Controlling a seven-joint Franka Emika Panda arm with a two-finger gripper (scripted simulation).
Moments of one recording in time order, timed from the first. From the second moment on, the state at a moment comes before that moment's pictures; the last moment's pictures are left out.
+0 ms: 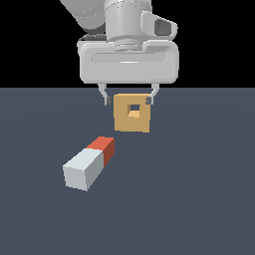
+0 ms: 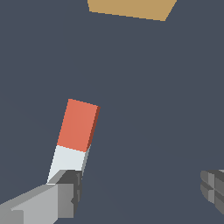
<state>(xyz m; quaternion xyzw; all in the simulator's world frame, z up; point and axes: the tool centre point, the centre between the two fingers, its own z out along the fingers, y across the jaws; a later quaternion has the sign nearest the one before) 0.003 -0.004 0.166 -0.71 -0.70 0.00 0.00</state>
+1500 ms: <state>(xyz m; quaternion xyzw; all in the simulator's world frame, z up) -0.089 -0.062 0.082 -0.79 -0.62 0.00 0.00</state>
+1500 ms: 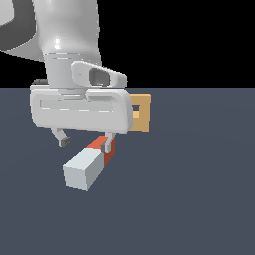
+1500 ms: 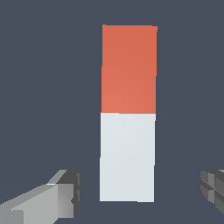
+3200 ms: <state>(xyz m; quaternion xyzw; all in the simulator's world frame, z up) -0.097 -0.065 0.025 -0.79 -0.61 0.00 0.00</state>
